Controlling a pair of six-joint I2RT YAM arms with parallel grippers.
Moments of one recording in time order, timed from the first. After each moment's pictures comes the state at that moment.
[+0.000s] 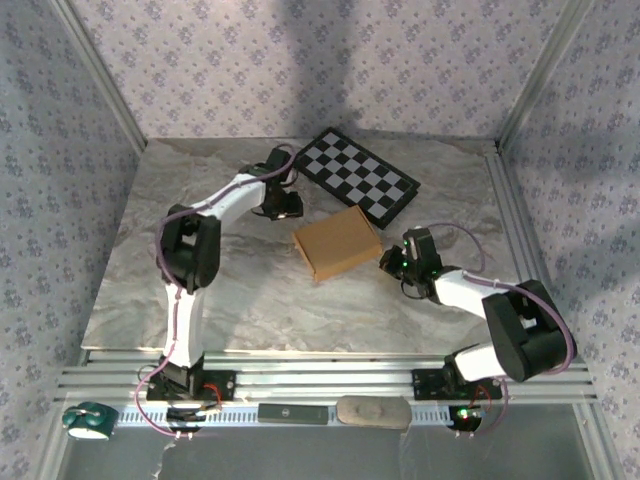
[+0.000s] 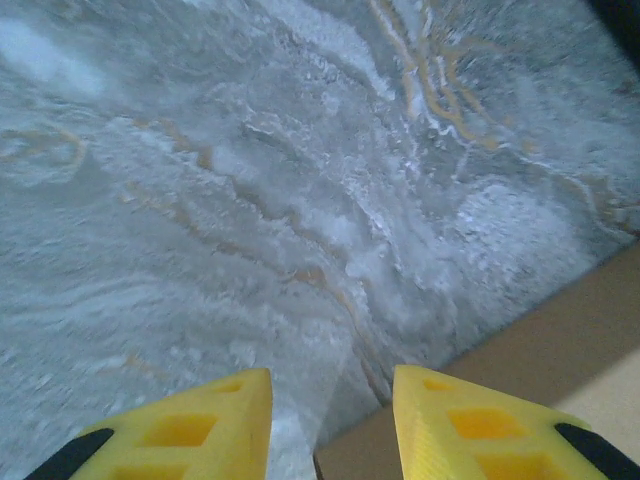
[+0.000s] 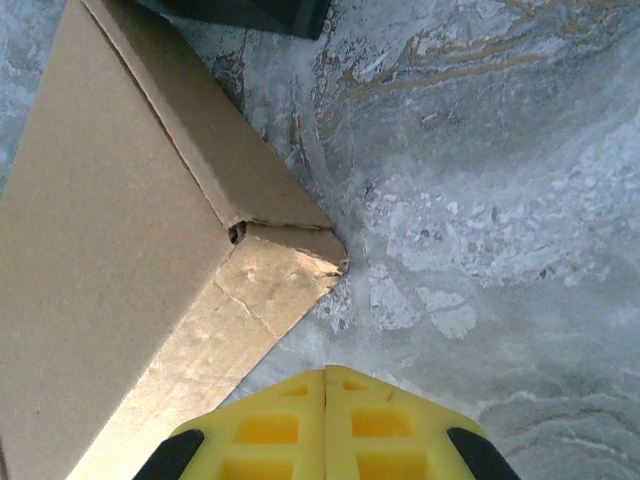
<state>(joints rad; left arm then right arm) -0.46 2.14 1.71 -0.76 0.11 -0.47 0.36 1.40 0.49 0.14 -0.14 0.85</state>
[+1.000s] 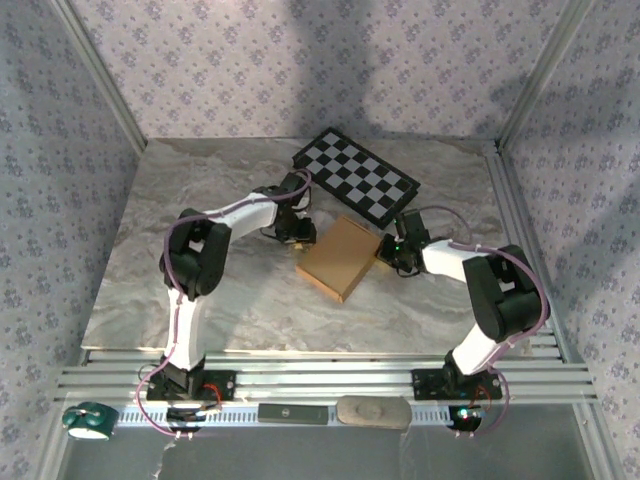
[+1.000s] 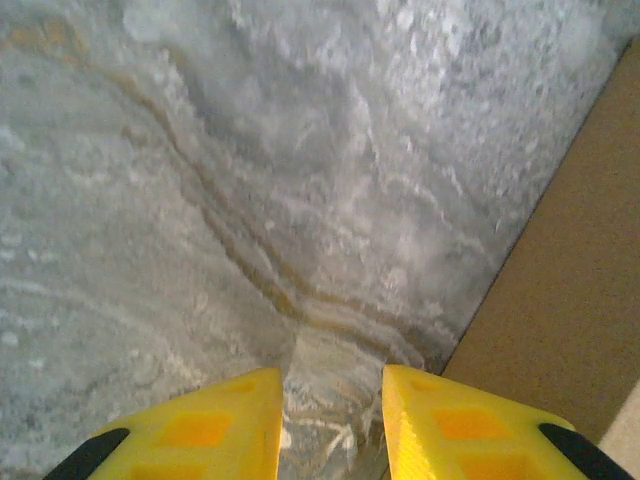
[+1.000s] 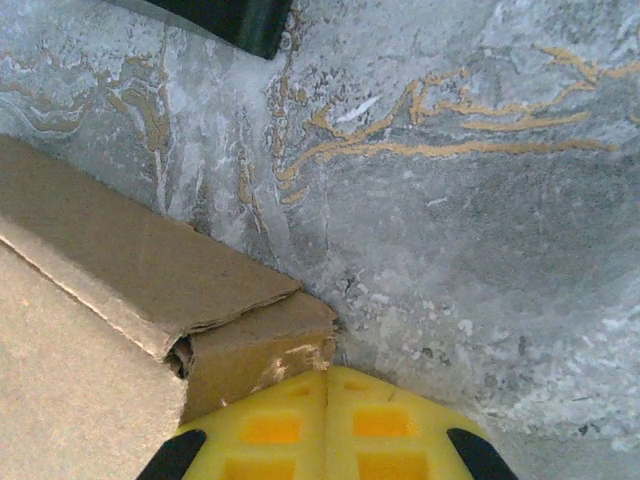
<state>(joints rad) -0.55 2.07 1.48 -0.66 0.22 -0.46 0.34 1.64 0.75 -0.08 -0.15 0.75</state>
